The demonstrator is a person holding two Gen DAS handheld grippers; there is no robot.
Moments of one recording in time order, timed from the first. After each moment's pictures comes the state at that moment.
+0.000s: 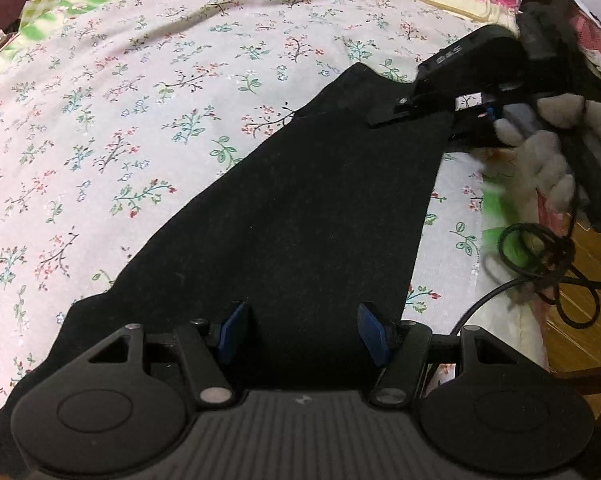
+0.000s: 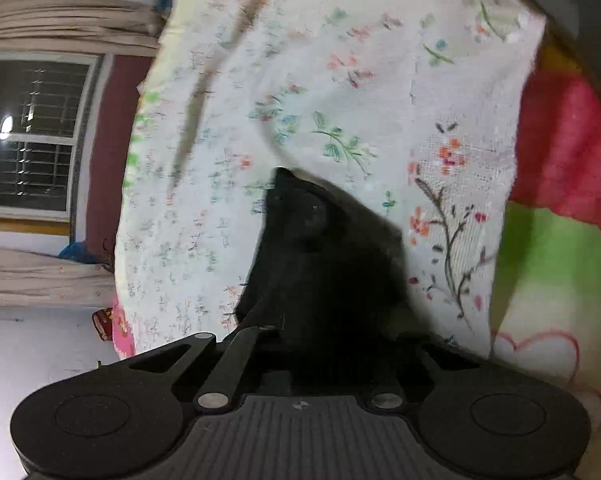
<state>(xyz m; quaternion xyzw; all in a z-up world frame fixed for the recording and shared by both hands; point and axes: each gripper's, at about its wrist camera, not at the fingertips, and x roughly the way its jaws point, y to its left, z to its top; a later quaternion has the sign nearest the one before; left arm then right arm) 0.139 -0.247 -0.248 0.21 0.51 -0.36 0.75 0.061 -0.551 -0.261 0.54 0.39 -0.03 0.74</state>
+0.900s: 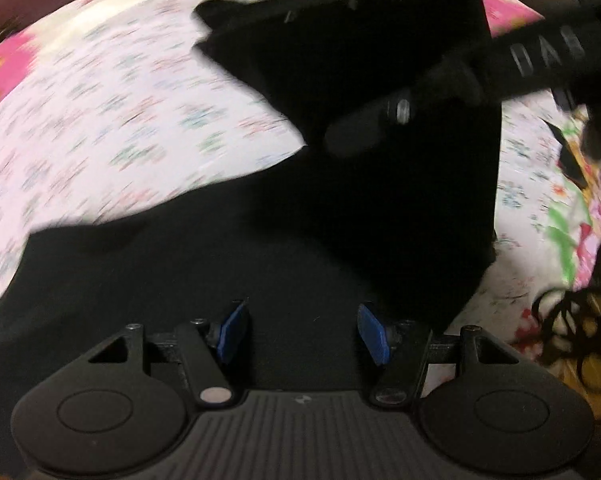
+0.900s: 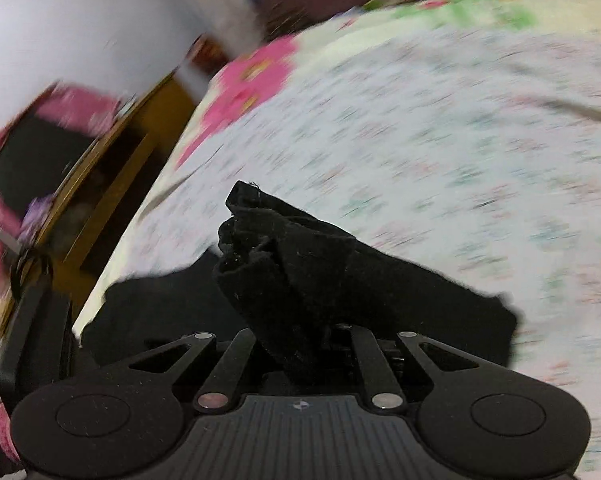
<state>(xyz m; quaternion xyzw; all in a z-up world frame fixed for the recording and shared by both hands) 0.110 -0.068 -0.229 0.08 0.52 -0.23 0.82 0.097 -0.272 -0.133 0.12 0.47 0.28 0.83</state>
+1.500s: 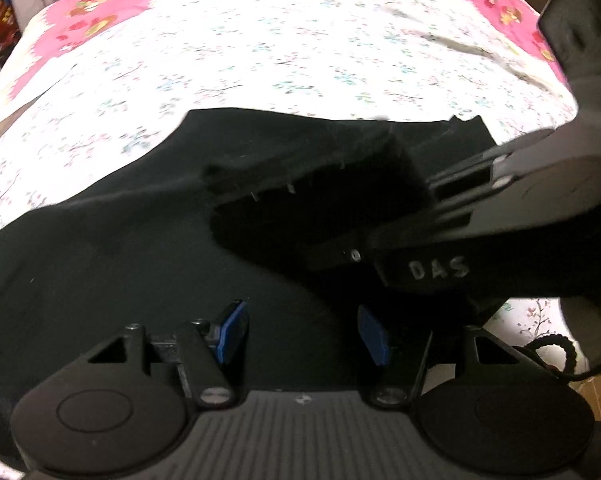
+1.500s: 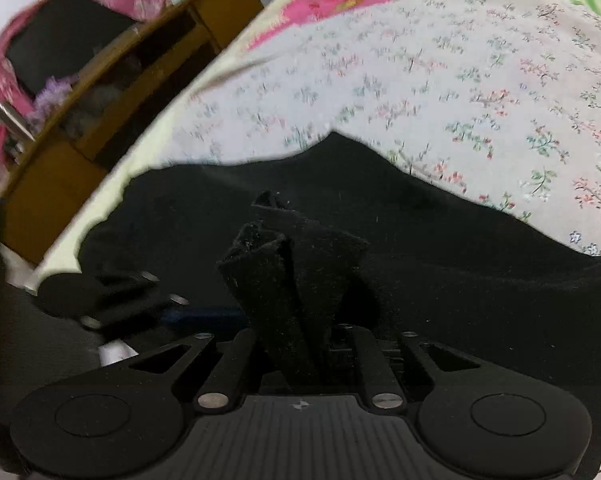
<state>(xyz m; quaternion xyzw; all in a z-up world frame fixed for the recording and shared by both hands) 0.070 0.045 -0.241 0.02 0.52 -0.14 0.84 0.068 -0.109 -0.183 -0.01 0.52 0.33 0.79</state>
